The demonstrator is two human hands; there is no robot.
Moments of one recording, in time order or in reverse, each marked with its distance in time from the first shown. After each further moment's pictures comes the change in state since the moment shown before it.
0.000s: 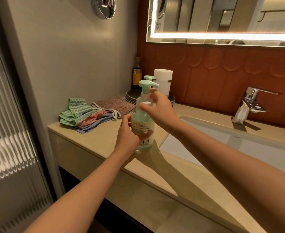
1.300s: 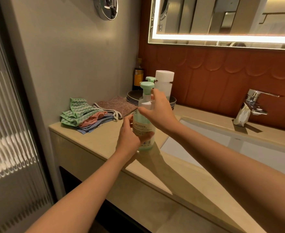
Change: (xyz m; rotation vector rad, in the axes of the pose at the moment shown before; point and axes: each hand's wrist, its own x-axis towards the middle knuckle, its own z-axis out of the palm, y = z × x) left_hand -0.002 0.003 0.000 0.054 0.001 -0.003; right_hand 0.004 0.004 0.007 -0.231 0.056 -0.093
